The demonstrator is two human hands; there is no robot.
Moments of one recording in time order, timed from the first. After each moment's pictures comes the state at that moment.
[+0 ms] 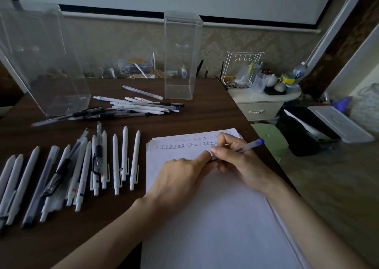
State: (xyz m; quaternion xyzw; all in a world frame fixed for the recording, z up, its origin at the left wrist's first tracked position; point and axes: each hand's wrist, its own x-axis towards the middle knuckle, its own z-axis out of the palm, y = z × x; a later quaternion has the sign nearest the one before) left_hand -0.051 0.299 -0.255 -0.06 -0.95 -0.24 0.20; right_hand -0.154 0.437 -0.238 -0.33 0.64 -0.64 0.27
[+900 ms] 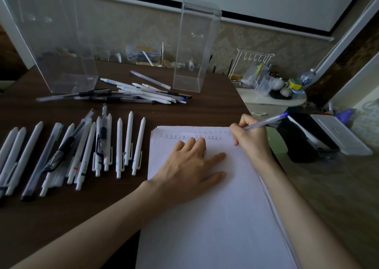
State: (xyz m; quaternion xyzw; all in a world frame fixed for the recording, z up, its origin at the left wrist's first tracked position) left_hand -0.063 0.299 -0.272 -0.08 -0.97 -0.08 0.21; right_hand -0.199 0.423 -0.249 -0.20 0.80 -0.56 -0.02
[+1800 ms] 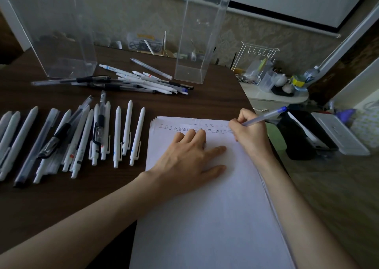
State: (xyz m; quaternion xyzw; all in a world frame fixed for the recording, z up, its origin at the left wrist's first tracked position) left_hand -0.064 0.300 -0.270 -0.07 -0.97 -0.10 0.20; right_hand -0.203 0.424 -0.257 -0.24 0.83 -0.51 -0.03
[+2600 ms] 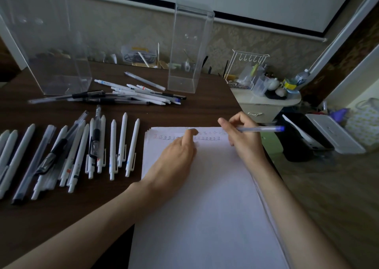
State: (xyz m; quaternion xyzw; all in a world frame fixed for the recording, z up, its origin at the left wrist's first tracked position) left_hand -0.064 0.294 -0.265 0.02 -0.93 -0.33 0.18; right_hand -0.192 0.427 -0.245 -0.25 0.76 -0.60 0.00
